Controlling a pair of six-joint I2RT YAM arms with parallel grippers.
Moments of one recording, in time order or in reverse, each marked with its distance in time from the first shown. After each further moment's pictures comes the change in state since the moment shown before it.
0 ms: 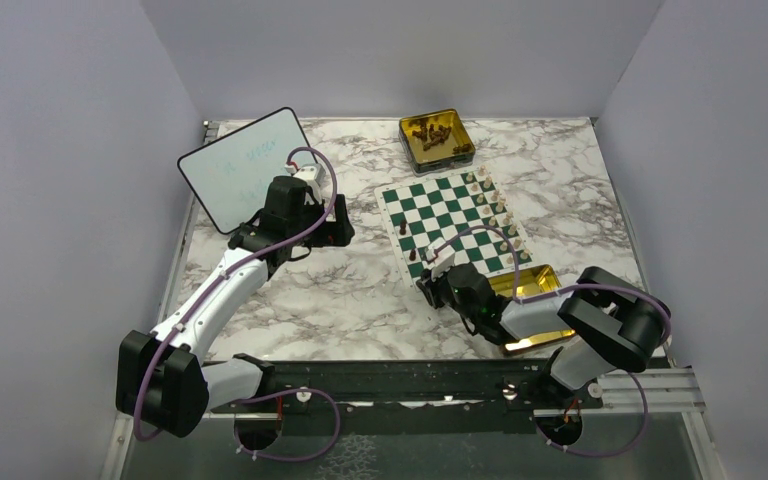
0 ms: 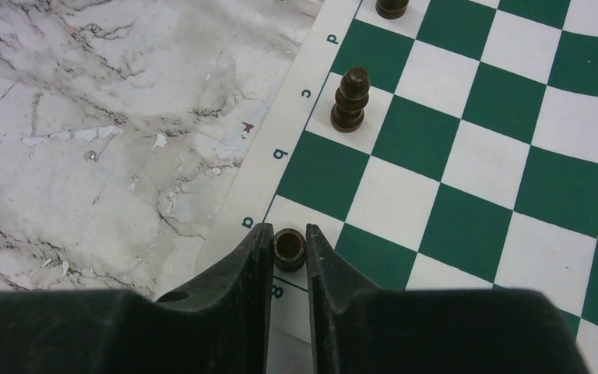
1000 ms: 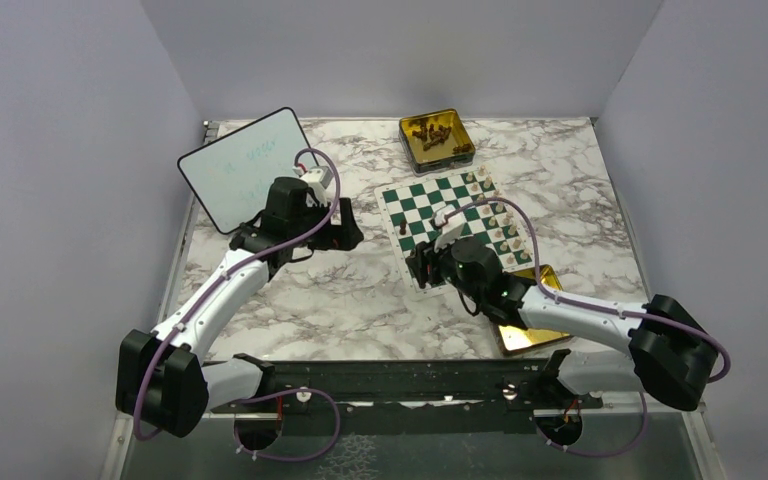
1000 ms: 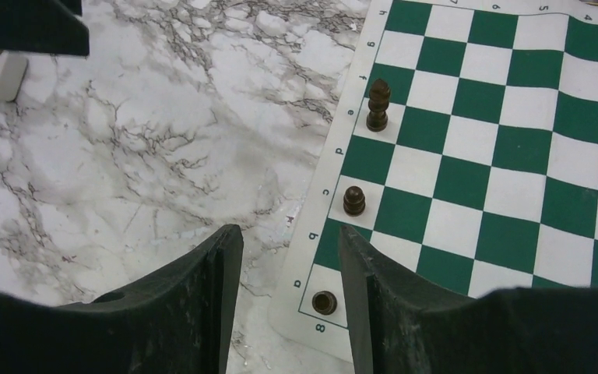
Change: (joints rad) left arm -0.005 0.000 -0.010 0.022 0.111 0.000; right arm 0.000 -0.283 0.206 -0.416 0.028 0.129
